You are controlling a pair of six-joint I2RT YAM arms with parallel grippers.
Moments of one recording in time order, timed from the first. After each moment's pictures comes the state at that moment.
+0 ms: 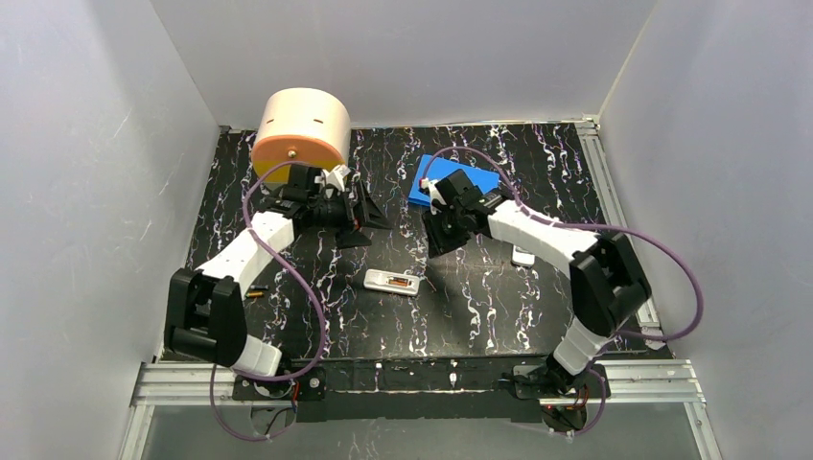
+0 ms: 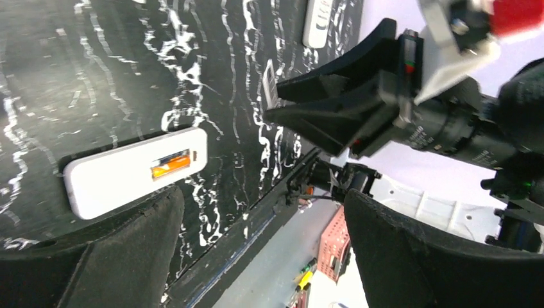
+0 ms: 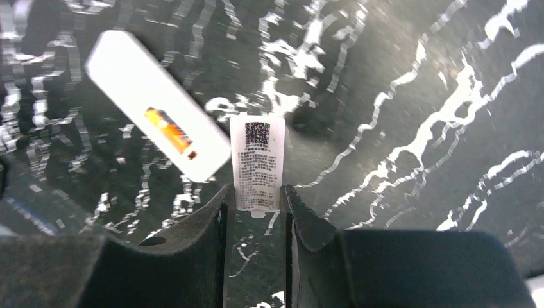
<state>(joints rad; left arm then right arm) -0.25 1.44 1.01 -0.42 0.75 -0.67 0.69 1.70 1.23 -0.61 -0.18 0.19</state>
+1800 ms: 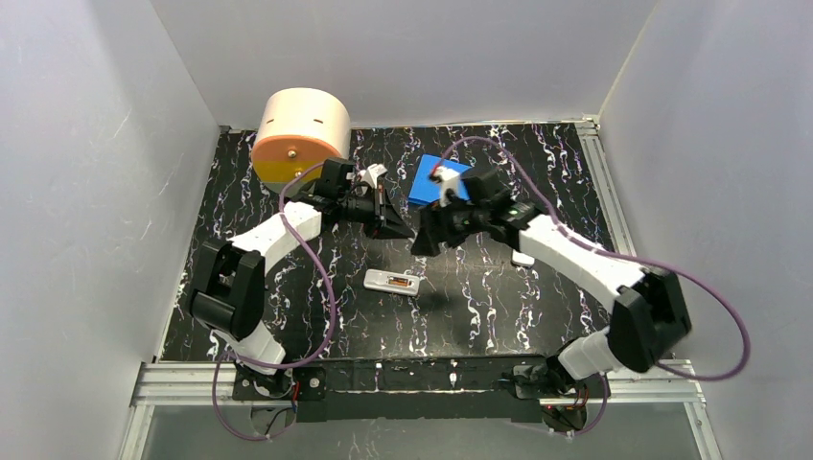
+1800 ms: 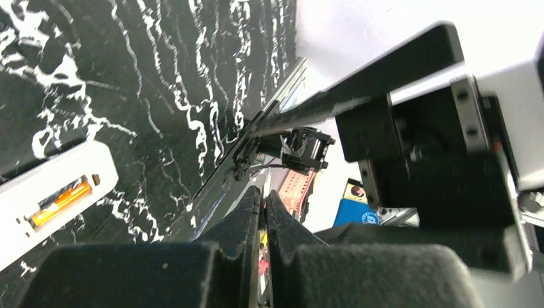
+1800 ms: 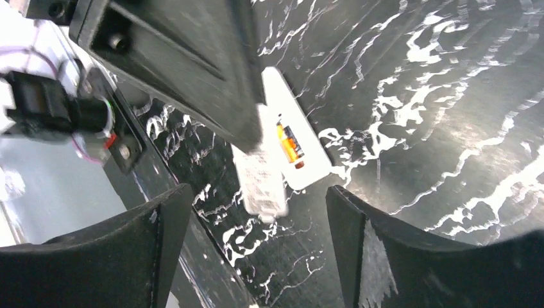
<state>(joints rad) -0.41 1.64 1.10 -0.27 0.95 -0.82 0.71 1.49 1.17 -0.46 -0.48 0.18</state>
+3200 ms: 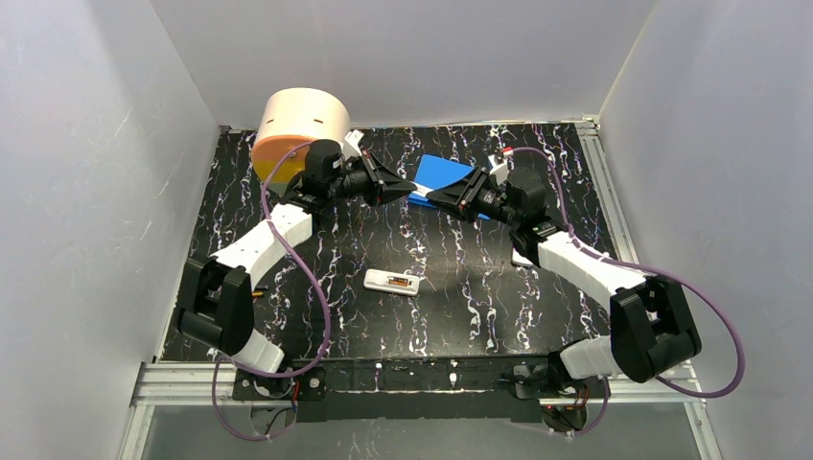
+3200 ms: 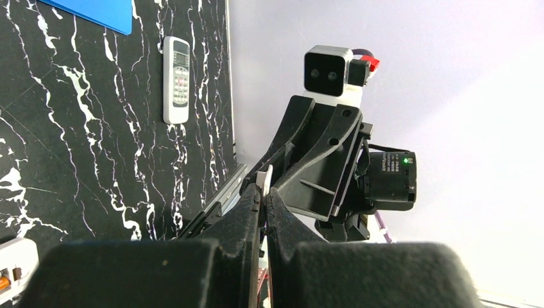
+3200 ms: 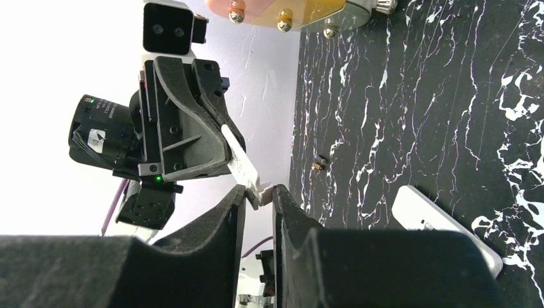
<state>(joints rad) -0.41 1.54 1.11 0.10 0.69 -1.23 0.47 1.36 0.81 0.39 -0.52 1.29</state>
